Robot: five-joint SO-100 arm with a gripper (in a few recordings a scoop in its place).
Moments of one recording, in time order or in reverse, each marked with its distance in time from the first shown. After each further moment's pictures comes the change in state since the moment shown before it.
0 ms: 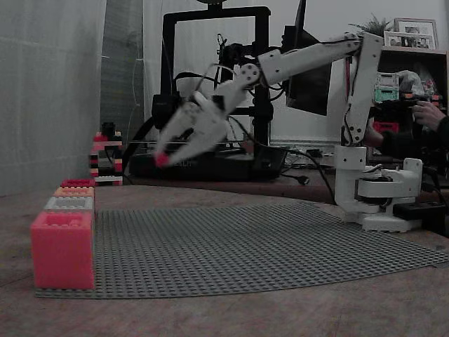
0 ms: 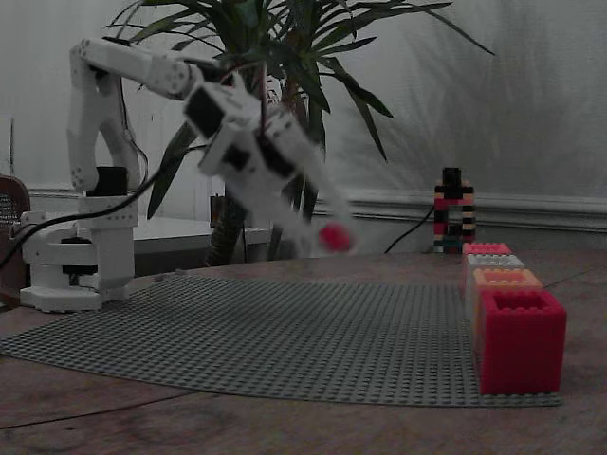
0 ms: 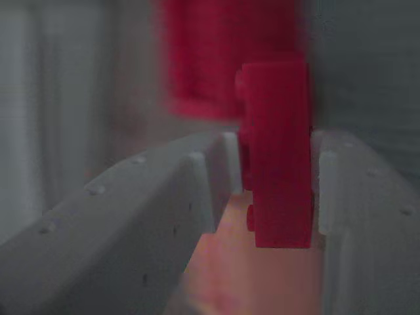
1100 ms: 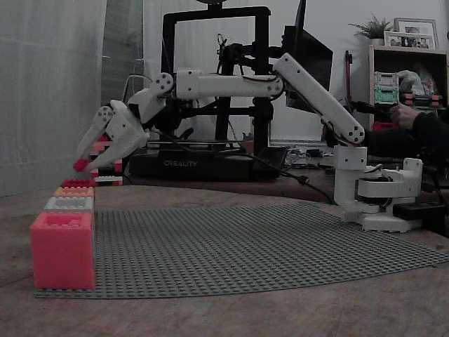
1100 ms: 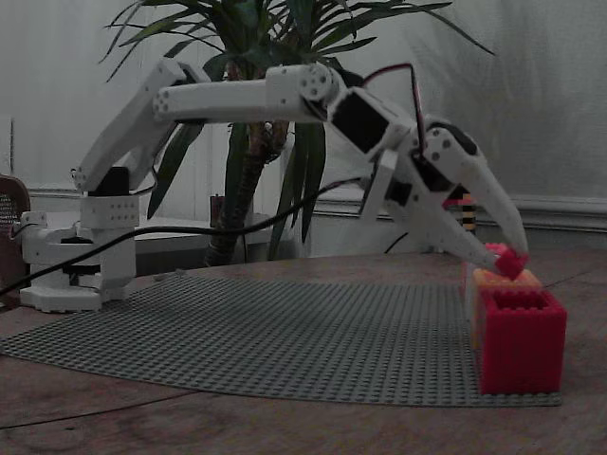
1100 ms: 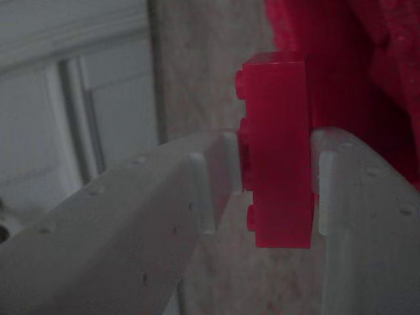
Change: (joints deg) arm -3.3 -56.2 -77.2 23.2 14.3
